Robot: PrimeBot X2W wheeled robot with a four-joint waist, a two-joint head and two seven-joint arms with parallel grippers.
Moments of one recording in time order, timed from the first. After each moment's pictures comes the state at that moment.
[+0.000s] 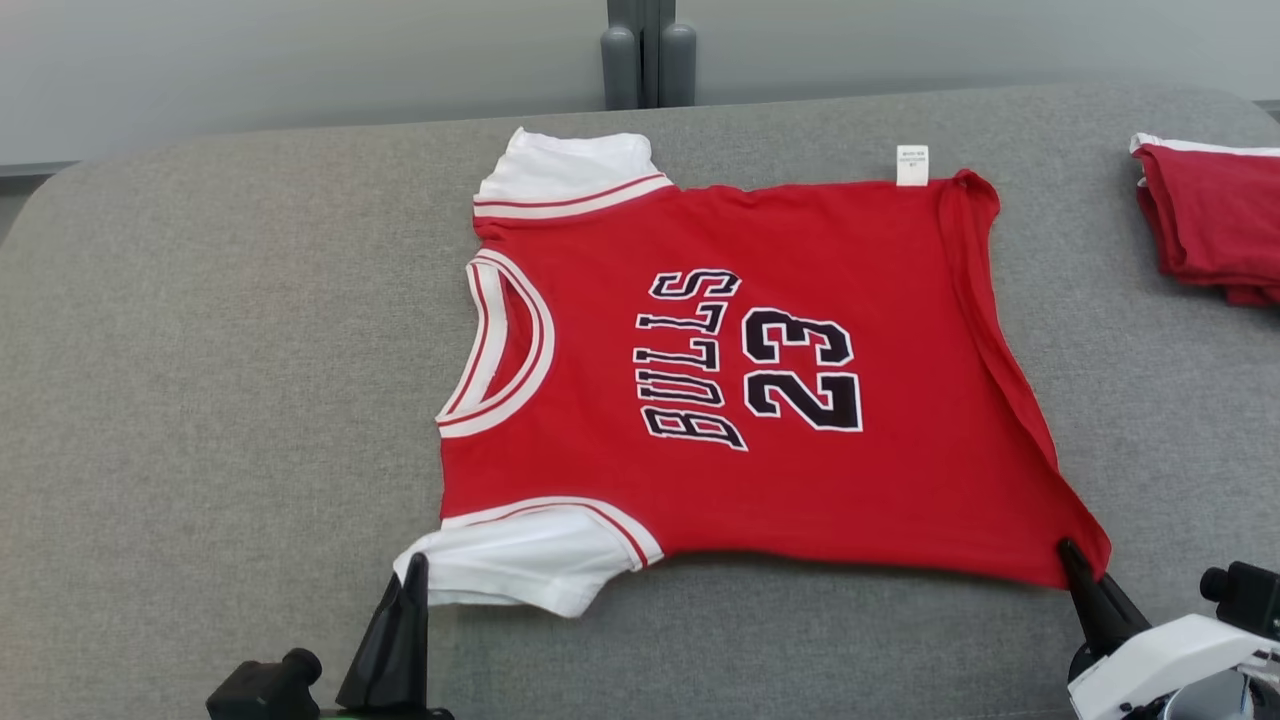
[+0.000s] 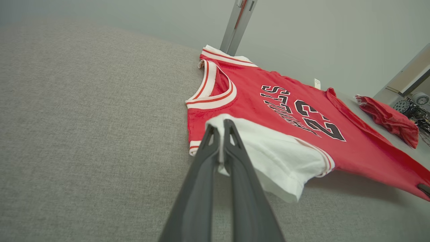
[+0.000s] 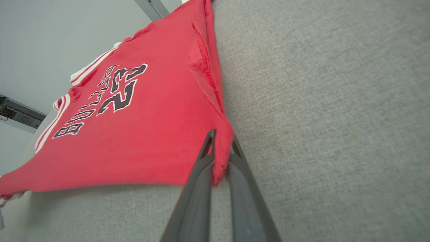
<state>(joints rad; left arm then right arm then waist) 0.12 0.19 -0.30 0.04 -0.55 0.02 -0.25 -0.05 -0.41 0.29 0.43 0.96 0.13 -0.23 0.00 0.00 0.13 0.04</state>
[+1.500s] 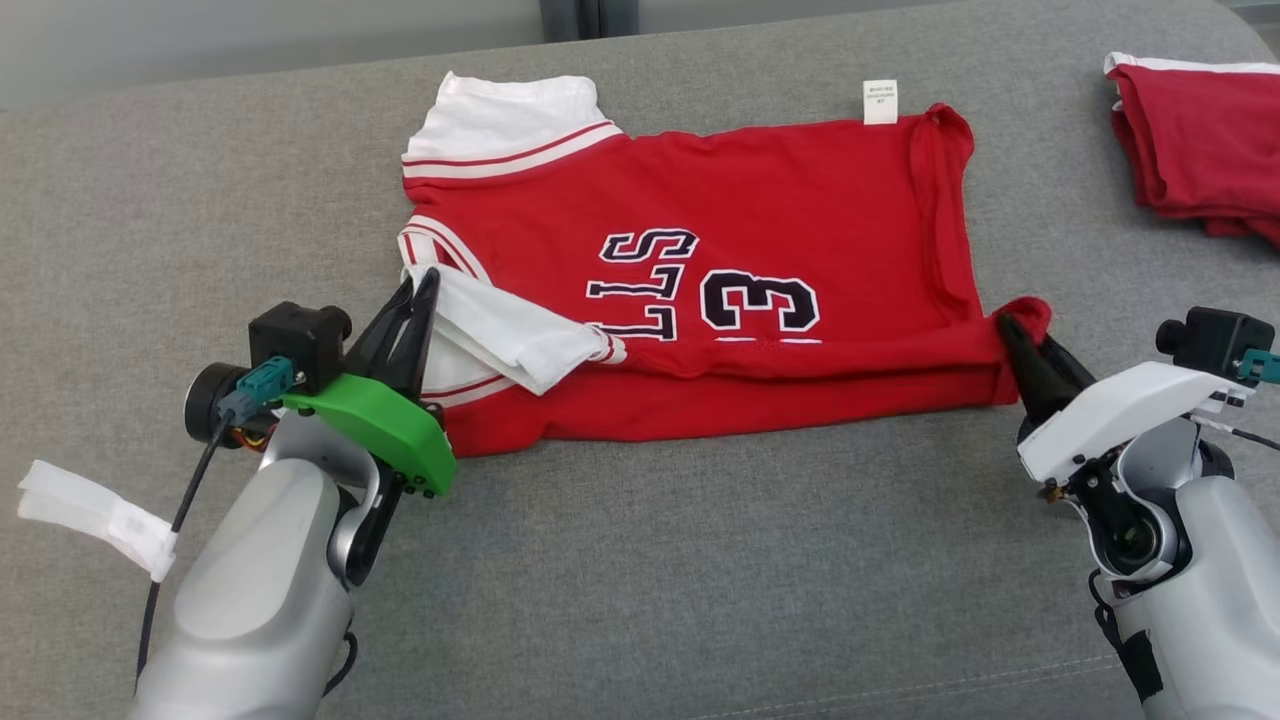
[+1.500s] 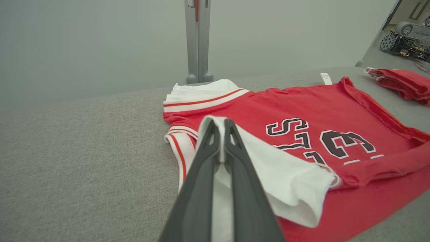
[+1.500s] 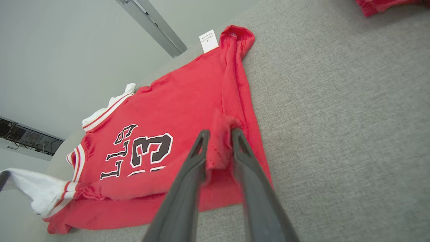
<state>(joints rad) -0.59 0.21 -0.44 0.60 -0.49 -0.12 -0.20 -0.37 -0.19 -0.01 0.37 0.72 0.13 0.19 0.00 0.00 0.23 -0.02</state>
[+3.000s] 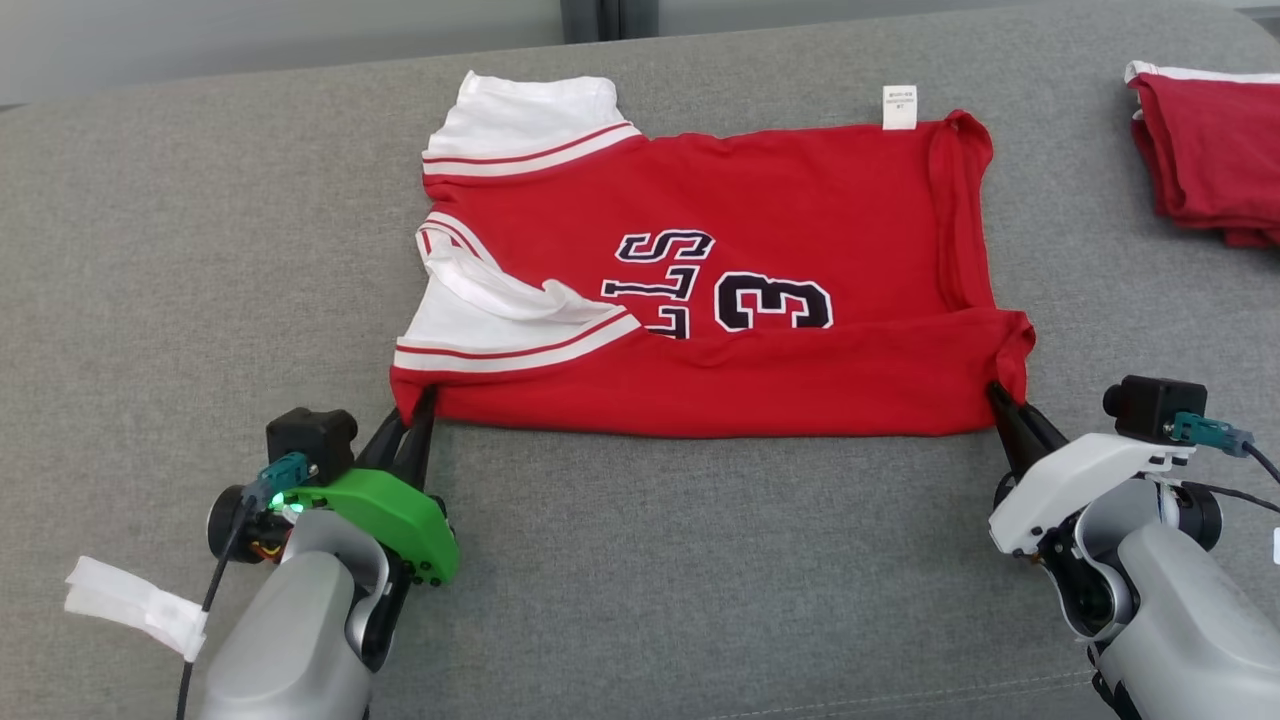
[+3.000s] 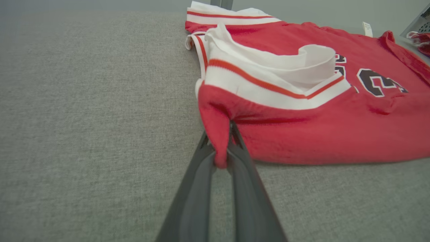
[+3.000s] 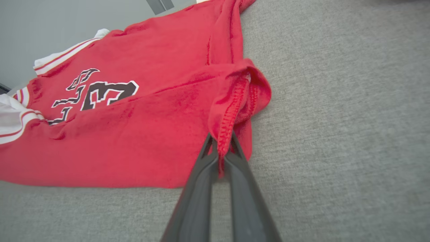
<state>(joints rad) -0.52 0.14 -0.40 0.83 -0.48 -0.13 -0.26 -0.40 -0.28 0.24 0.63 0.66 0.13 -0.09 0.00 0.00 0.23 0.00</state>
